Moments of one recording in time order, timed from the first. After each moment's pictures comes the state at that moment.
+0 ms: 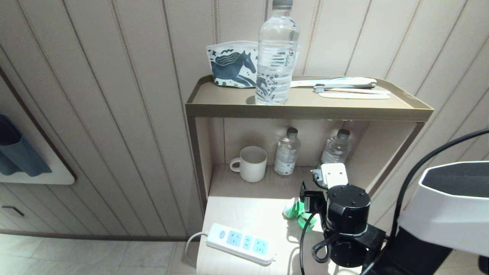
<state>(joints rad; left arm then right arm) 0.00 0.00 -0.08 0.21 -0.03 0.07 0.64 2.04 -0.45 -1.44 -0.85 -0.02</state>
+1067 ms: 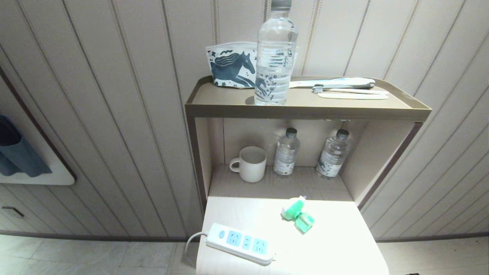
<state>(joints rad) 0.00 0.00 -0.08 0.21 -0.03 0.07 0.21 0.62 -0.29 -0.19 -0.46 -0.04</state>
